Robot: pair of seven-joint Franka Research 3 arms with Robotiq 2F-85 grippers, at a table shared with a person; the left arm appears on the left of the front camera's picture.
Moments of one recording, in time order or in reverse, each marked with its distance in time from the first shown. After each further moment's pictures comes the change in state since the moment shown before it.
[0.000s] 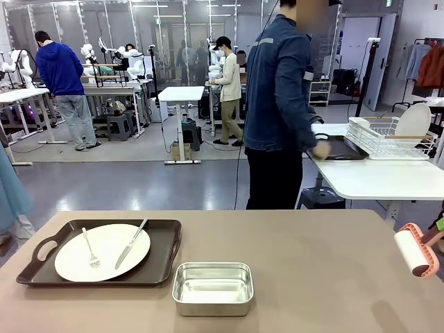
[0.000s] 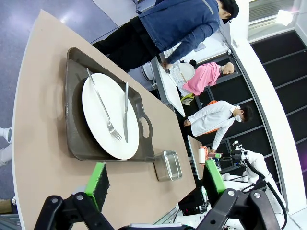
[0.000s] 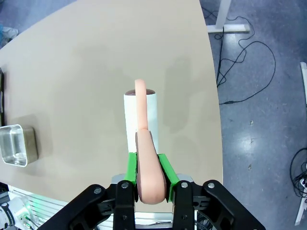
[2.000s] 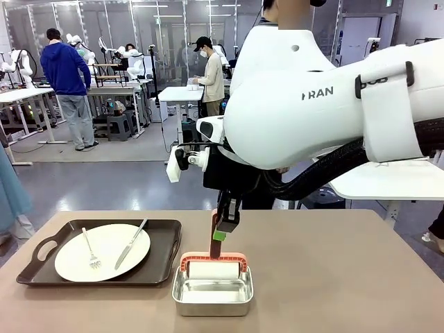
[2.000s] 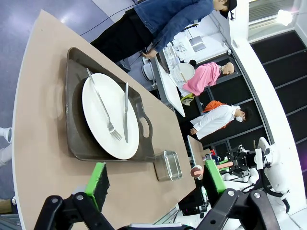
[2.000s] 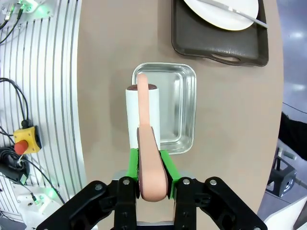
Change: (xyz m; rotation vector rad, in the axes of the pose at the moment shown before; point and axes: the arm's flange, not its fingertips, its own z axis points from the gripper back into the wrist) left arm 0.000 0.000 0.000 0.000 0.000 0.000; right arm -0.111 0.461 -0.053 0.202 0.209 1.694
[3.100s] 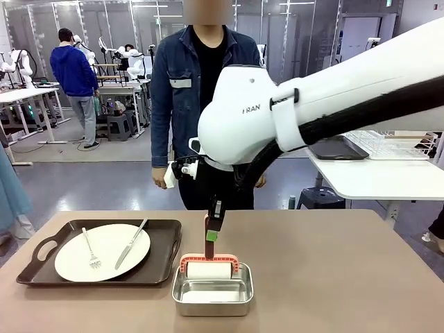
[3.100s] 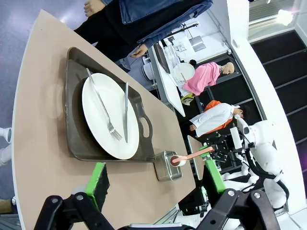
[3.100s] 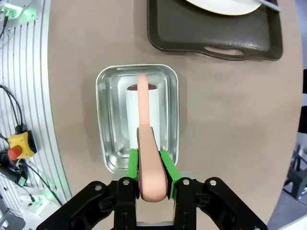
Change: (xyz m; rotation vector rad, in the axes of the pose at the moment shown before) left arm 0.000 0.000 0.000 0.000 0.001 0.000; right arm 0.015 -0.091 -0.077 0.136 0.071 -0.068
